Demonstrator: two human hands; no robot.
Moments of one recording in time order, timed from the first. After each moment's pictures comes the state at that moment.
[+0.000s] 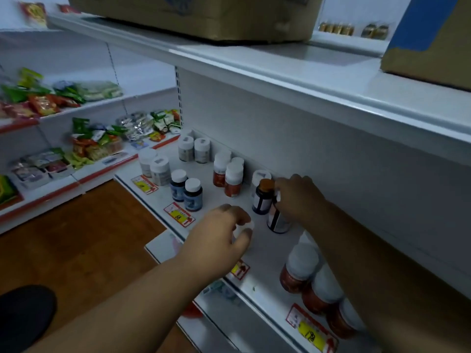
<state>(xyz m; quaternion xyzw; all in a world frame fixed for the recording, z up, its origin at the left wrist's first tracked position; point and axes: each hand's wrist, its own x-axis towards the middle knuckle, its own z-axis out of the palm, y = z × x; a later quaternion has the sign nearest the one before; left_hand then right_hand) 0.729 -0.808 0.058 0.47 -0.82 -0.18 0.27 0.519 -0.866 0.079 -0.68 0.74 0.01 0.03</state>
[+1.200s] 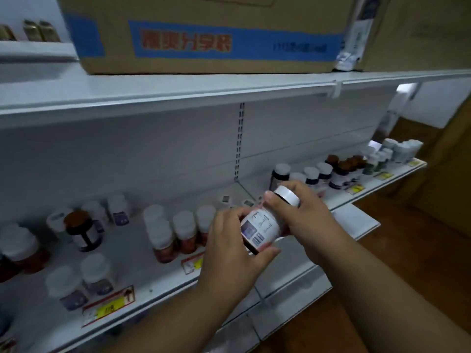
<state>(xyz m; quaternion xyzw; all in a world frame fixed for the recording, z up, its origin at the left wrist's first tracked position) 0.658 -0.660 0.073 0.00 -0.87 -0.44 0.23 0.597 -0.525 0.131 -0.07 0.75 -0.66 0.05</state>
